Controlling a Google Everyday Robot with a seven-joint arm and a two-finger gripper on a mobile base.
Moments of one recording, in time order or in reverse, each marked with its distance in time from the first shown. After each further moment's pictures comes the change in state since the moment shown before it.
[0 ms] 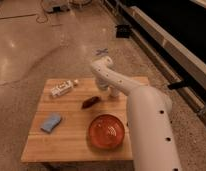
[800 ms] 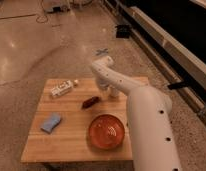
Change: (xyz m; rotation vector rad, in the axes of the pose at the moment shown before) arm -0.003 -0.005 -0.008 -0.004 0.009 -0.018
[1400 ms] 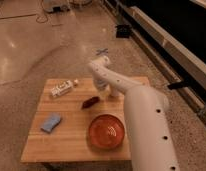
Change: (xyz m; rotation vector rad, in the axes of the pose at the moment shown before) arm -0.006 -0.007 -0.002 -0.001 -0.004 -0.033
